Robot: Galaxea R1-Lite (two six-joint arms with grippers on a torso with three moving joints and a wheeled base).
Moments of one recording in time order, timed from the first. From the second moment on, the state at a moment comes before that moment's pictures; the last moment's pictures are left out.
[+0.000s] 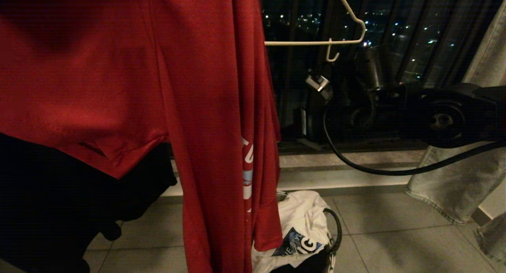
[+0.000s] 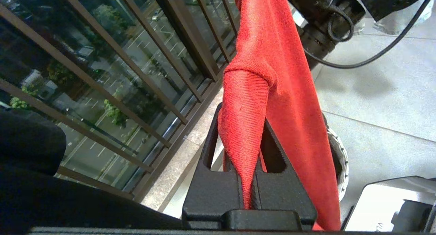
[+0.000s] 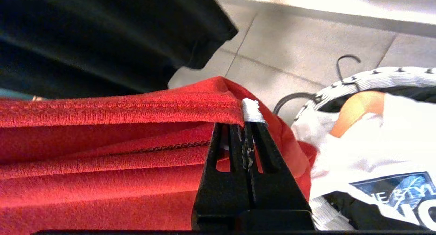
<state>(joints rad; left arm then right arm) -0.62 1.35 -1.94 0.70 -0.22 0.48 0.52 1.85 -1.49 0.06 0.45 0.48</state>
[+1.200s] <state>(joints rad) -0.62 1.33 -1.93 0.71 -0.21 0.48 0.37 1.93 -1.62 0.06 0.45 0.49</state>
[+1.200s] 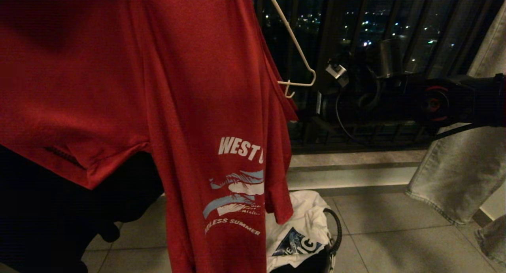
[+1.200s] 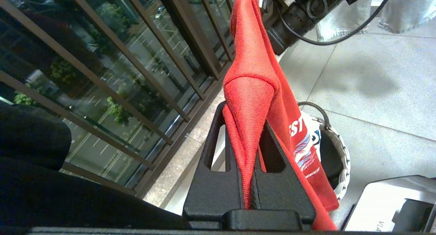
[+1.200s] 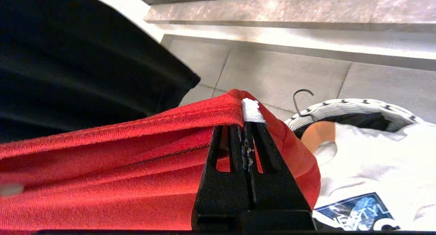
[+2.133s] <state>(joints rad) -0.62 1.34 -1.87 0.70 -0.20 0.48 0.30 1.88 -1.65 0.06 0.45 0.49</state>
